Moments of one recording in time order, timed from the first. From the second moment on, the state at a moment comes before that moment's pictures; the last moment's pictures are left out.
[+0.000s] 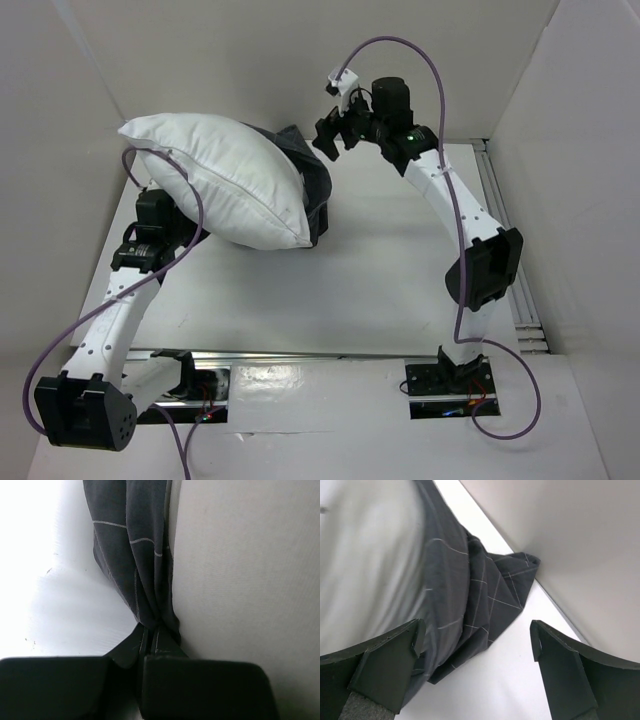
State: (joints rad) left arm -0.04 1.02 0.89 -0.43 0.08 -0.68; right arm 0.41 1.86 1.94 -0.39 -0.43 -0.32
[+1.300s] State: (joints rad) left arm -0.07 1.45 1.96 -0.62 0.15 -0.47; right arm 0.57 1.65 2.20 -0.22 -0.06 -0.24
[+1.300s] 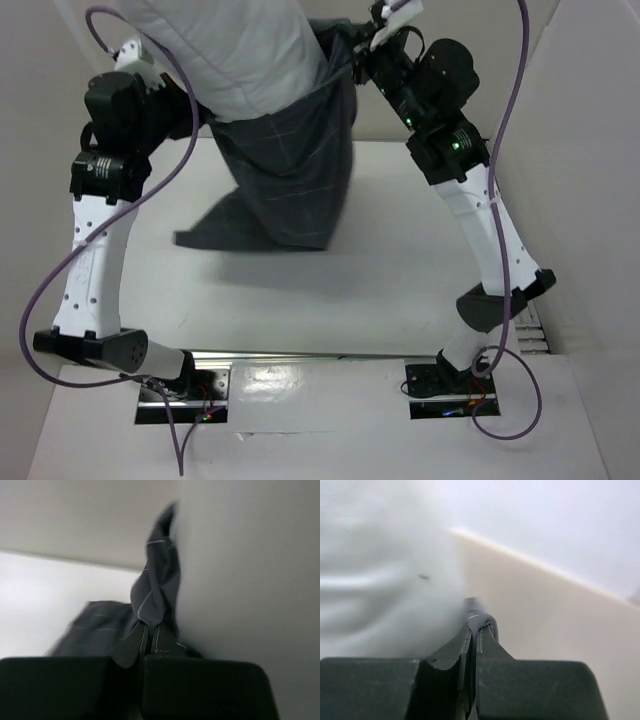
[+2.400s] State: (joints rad) left arm 0.00 1.56 1.94 -0.69 -0.04 -0.43; right arm 0.77 1.45 1.41 0.80 0.45 -0.79
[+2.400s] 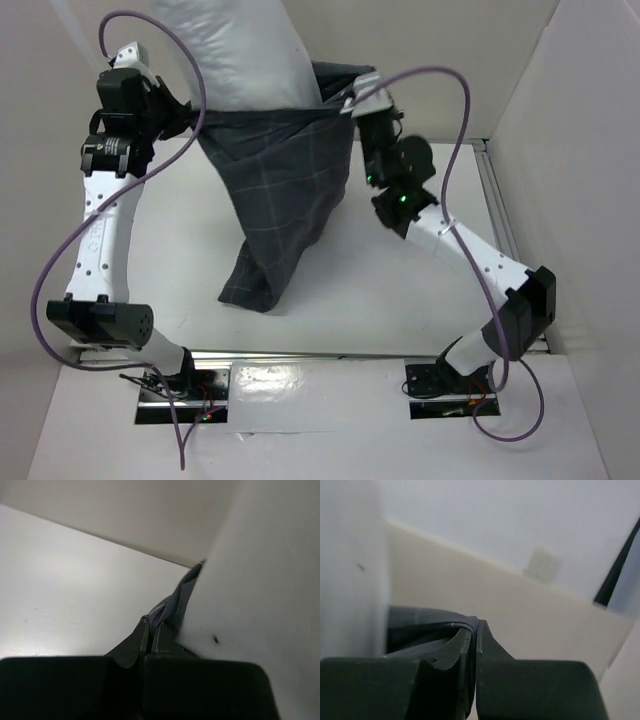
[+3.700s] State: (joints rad) left arm -0.26 1.46 2.14 -0.62 0.06 -0.30; right arm 0.63 1.46 1.64 0.66 0.47 -0.68
